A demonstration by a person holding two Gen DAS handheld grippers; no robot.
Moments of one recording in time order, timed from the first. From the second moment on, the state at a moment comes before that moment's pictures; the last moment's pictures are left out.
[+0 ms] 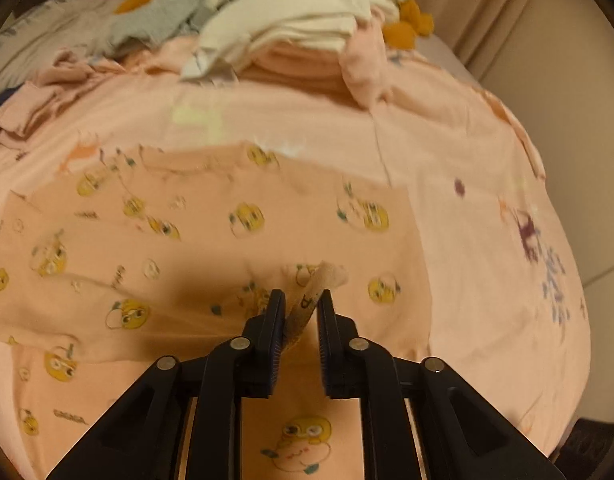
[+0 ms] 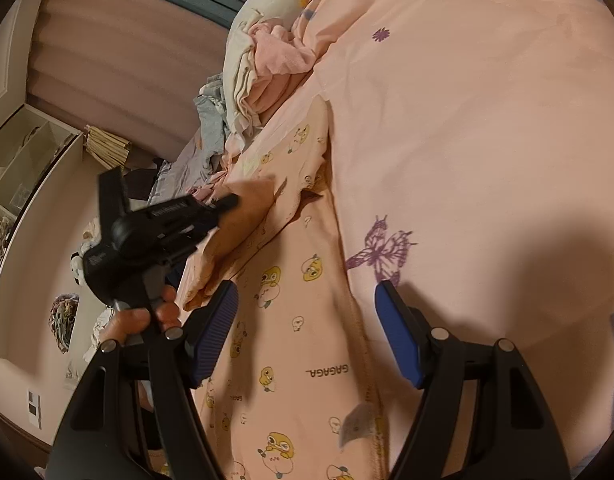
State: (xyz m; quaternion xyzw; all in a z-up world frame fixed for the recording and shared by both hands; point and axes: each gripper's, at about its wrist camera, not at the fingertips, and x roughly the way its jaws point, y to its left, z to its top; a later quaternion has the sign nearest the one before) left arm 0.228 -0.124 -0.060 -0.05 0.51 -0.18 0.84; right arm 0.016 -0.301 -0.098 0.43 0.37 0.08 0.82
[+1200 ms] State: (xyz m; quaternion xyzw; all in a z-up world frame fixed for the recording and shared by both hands) left arm 0.128 0.122 -0.076 -0.19 0.48 -0.09 0.85; right arm 0.206 -0.219 -0.107 0.27 0.48 0.06 0.84
